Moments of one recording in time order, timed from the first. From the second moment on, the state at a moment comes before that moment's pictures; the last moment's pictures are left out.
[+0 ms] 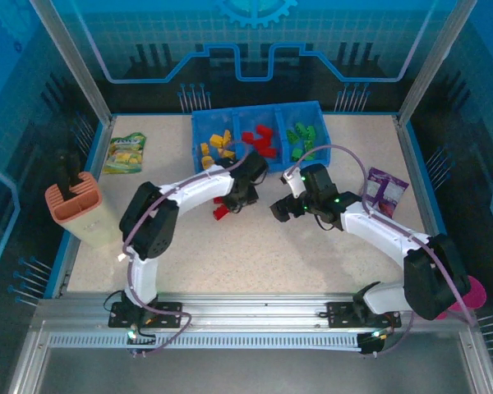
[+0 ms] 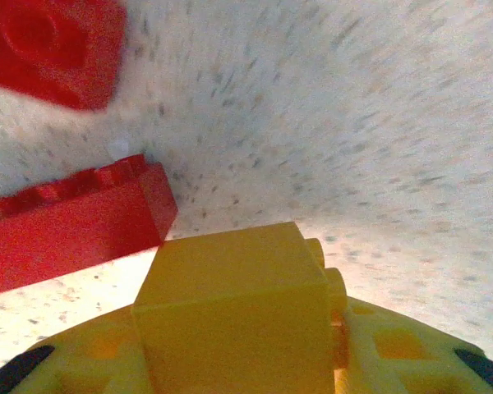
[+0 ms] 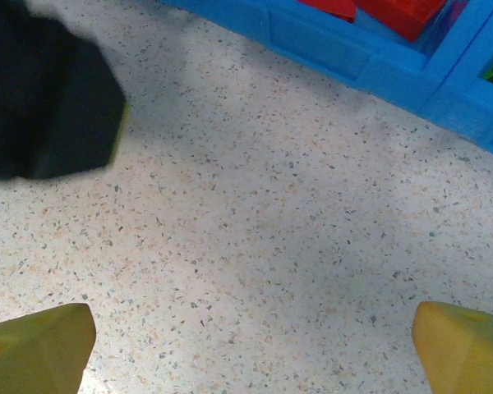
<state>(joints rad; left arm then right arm) -0.63 1.96 1.55 -0.90 -0.15 -1.07 0.51 1.36 0.85 -0.30 -0.08 -0.06</state>
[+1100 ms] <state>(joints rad) -0.30 2.39 2.32 -0.96 -0.18 -0.73 0.83 1.74 1.12 -0.22 -0.13 0.04</state>
